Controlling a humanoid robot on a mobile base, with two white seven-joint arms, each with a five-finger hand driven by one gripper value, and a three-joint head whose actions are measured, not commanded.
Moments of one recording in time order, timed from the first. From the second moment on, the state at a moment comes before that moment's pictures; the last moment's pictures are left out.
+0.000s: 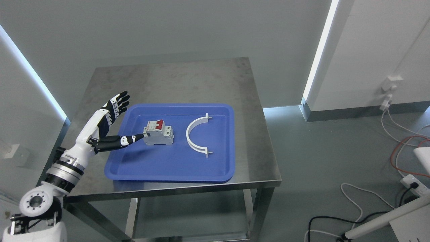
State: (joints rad) left arm -0.44 0.25 0.17 -1.58 -0.04 0.03 -0.61; right arm 0.09 0.00 0.00 -0.24 0.07 0.09 -0.14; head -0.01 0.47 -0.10
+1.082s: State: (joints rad) left arm -0.57 0.31 -0.02 -1.52 -0.44 0.14 -0.74; right arm 0.09 0.00 0.00 -0.24 0.07 0.09 -0.14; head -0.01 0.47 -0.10
